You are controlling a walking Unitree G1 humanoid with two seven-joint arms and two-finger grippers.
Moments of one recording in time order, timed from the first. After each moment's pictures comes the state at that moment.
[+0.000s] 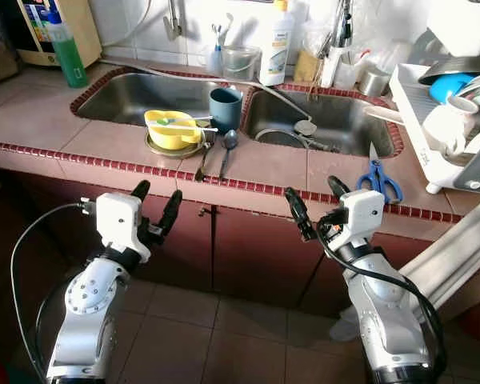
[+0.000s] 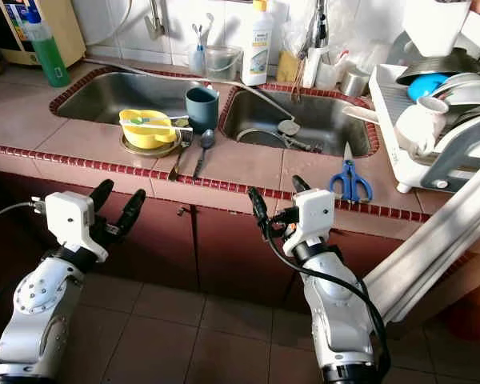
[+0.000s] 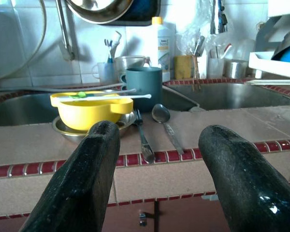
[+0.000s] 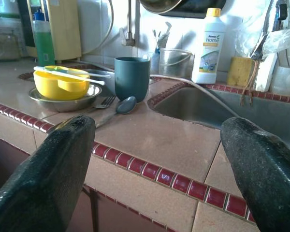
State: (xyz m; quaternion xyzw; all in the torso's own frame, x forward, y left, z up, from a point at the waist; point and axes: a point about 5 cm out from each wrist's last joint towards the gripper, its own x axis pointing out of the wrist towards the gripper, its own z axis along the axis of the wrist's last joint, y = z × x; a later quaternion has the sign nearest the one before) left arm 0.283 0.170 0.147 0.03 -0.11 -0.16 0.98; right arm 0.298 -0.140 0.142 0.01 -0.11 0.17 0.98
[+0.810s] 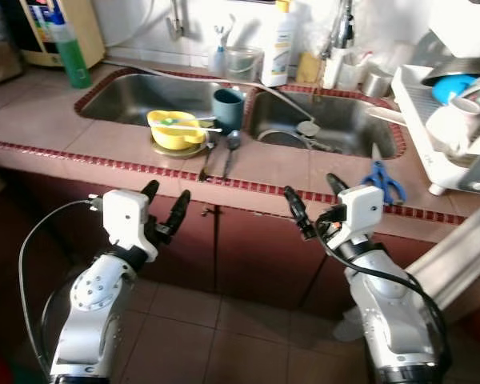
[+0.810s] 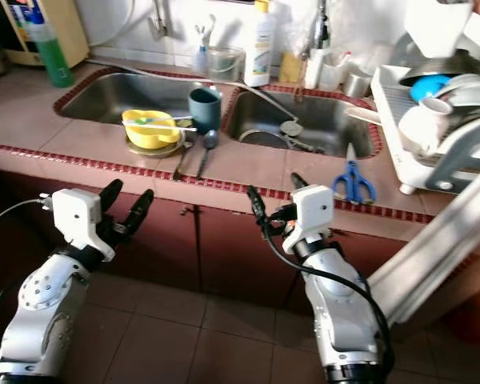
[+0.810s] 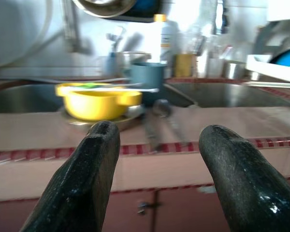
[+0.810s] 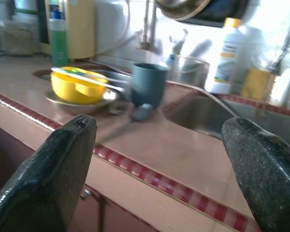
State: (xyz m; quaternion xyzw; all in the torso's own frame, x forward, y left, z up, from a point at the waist) left arm 0.284 0.160 0.148 0.01 -0.09 -0.19 0.98; right arm 0.297 -0.141 0.150 -0.01 -0.11 0.18 0.98
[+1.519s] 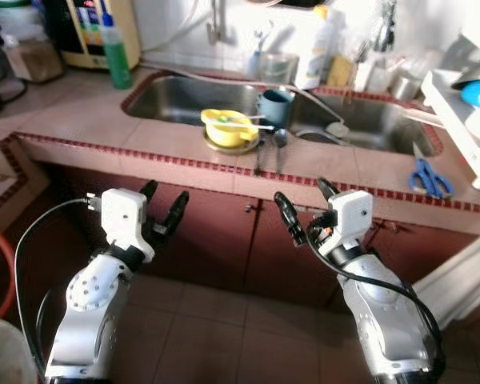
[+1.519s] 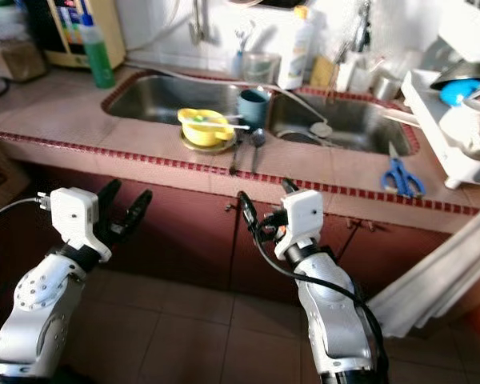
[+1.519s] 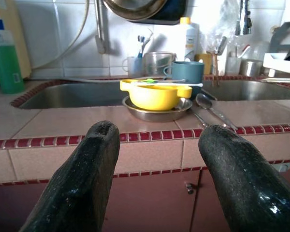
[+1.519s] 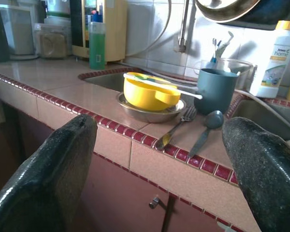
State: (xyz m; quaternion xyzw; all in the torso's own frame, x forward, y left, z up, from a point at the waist) left arm 0.282 0.164 0.149 0.01 -0.09 -0.18 0.98; right arm 0.293 -0.131 0.146 -0.01 -0.10 0.19 0.98
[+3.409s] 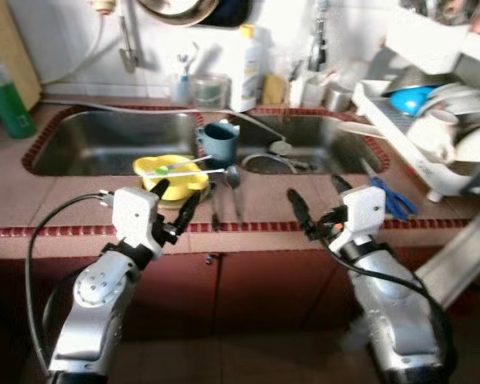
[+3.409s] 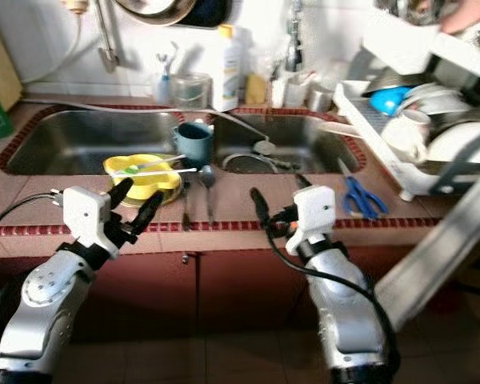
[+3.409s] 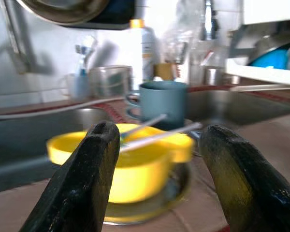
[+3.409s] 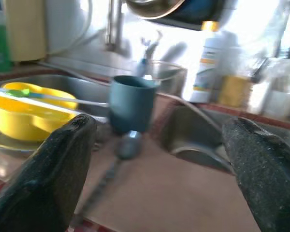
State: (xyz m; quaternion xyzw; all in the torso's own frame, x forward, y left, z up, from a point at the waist) left arm 0.285 0.169 0.151 0.03 -0.09 -0.19 0.98; right arm 0.295 -0.122 0.148 -0.02 -0.10 0.21 0.97
